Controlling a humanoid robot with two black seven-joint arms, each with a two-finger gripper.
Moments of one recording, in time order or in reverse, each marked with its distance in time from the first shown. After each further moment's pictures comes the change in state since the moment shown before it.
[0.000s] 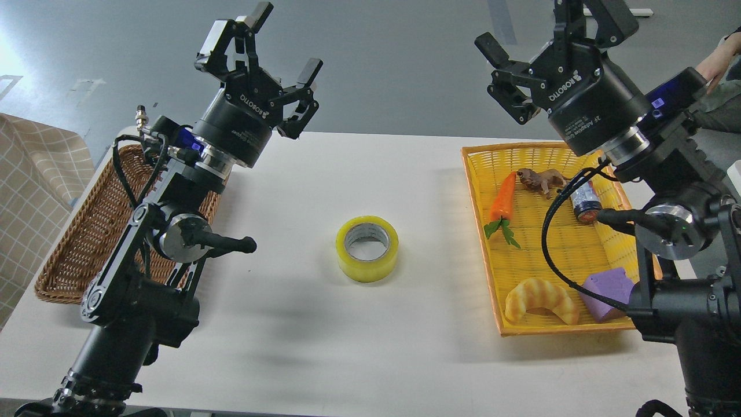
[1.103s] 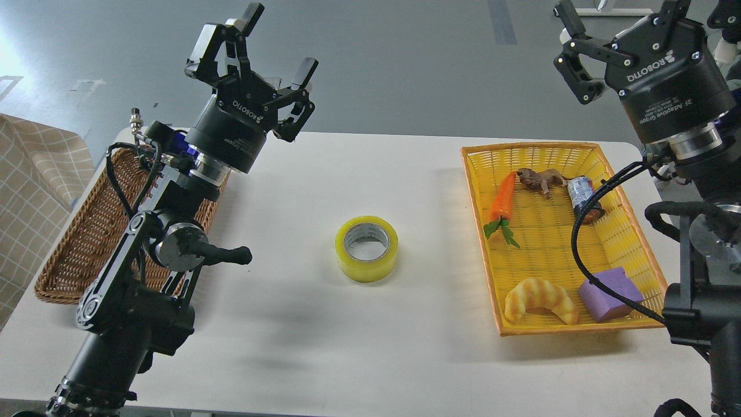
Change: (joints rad) left arm 0.030 0.015 0.012 -0.003 0.035 -0.045 -0.075; right arm -0.032 -0.035 0.150 -0.012 0.219 0.000 -0.004
